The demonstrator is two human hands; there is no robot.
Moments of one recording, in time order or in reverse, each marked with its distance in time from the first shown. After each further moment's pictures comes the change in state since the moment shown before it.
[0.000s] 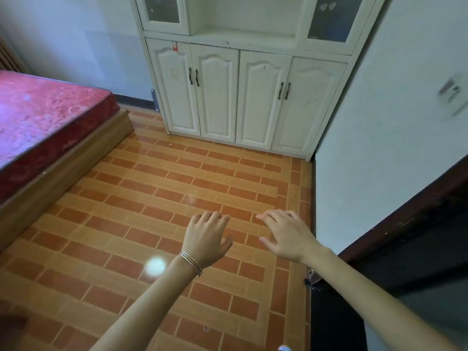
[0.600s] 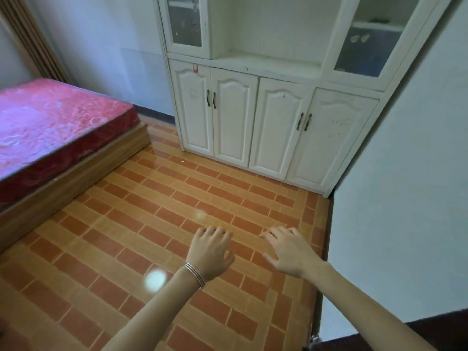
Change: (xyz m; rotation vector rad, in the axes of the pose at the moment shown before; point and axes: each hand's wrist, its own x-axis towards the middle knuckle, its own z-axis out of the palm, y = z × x) left_hand 0.182 0.006 0.041 0.072 -0.039 -0.113; right_hand 0.136 0.163 -0.023 -0.049 -0.098 -0.124
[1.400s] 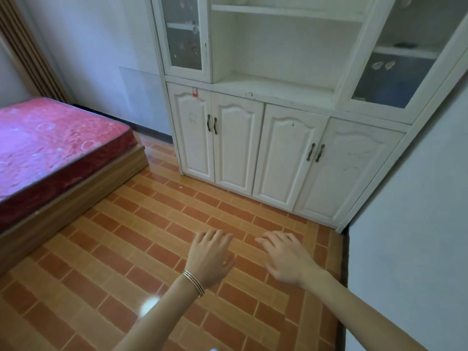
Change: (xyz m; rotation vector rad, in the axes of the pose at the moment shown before) left_hand 0.221 -0.100 0.026 -0.064 0.087 -0.033; right_hand 0.211 0.118 -0.045 -0.058 0.073 -0.067
